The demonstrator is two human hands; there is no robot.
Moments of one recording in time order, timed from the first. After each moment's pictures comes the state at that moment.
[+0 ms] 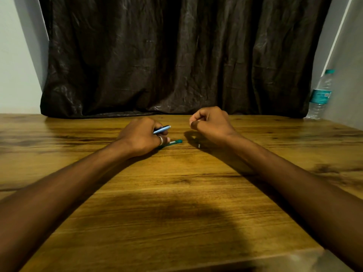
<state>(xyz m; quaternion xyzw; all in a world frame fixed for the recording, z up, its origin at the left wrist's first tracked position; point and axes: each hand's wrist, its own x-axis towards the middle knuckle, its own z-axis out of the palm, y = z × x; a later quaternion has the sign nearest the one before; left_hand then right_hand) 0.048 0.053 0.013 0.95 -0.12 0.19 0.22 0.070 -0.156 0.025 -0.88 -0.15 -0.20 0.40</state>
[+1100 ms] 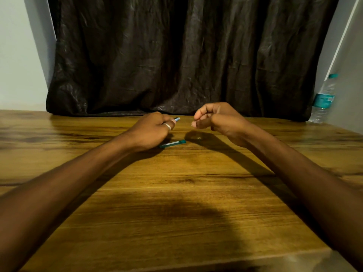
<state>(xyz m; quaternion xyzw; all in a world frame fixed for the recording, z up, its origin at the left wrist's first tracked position) 0.037 0.042 0.025 0.92 -0.15 0.17 0.31 0.056 -0.163 0.047 -0.83 -0.20 -0.07 0.52</state>
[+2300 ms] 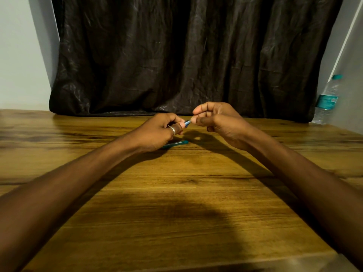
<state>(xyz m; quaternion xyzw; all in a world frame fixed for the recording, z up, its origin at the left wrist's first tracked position) 0.045 0.040 0.016 0.86 -0.23 0.11 0.45 0.060 -0.157 0.042 -0.78 -0.21 -0.05 0.58</state>
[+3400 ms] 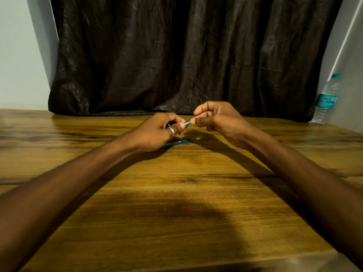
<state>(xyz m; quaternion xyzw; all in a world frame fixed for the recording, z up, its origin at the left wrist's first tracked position) 0.043 0.045 0.019 0.87 -0.26 0.12 0.40 0.057 -0.158 0.043 -0.79 -0.22 -0.06 0.57</state>
